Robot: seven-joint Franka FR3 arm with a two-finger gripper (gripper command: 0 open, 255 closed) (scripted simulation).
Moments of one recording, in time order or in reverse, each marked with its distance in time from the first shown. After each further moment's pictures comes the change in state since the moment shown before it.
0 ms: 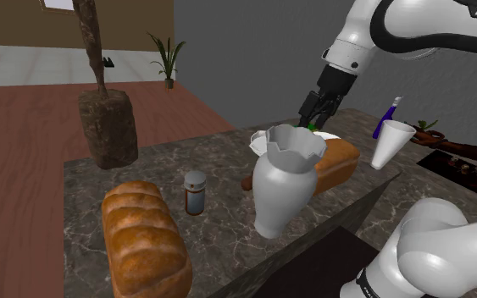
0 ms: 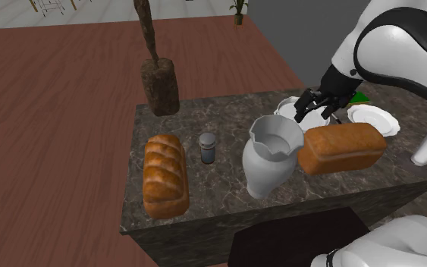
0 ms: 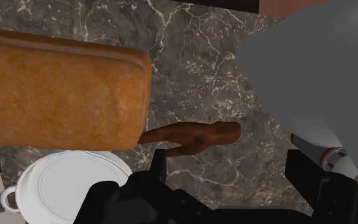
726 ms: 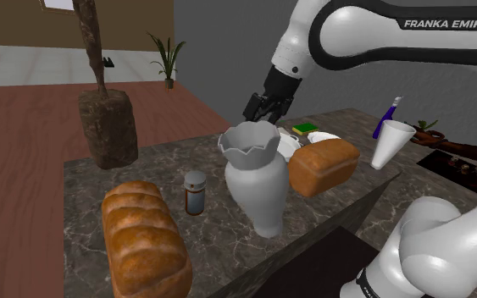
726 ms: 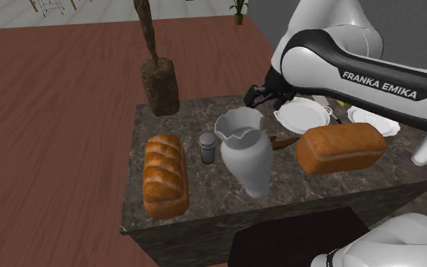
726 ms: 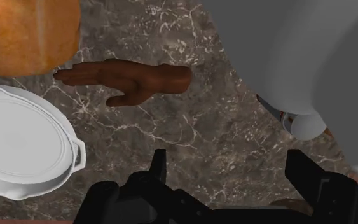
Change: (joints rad) arm 0.063 0.234 0.164 0.083 0.035 0.267 0.134
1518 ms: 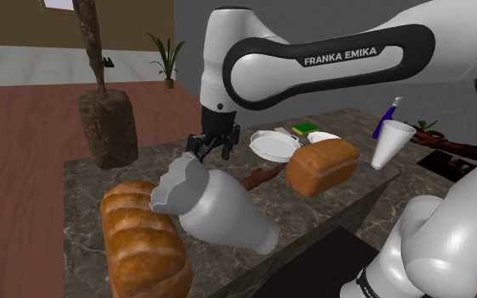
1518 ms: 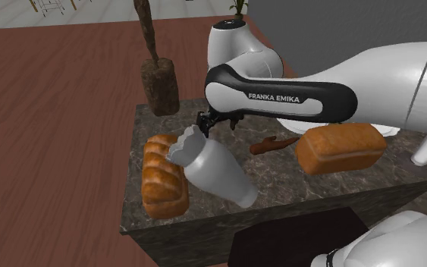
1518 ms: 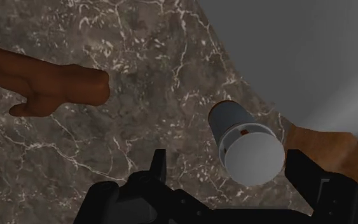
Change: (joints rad) arm 0.070 0.387 0.187 0.204 -0.077 0.000 0.210
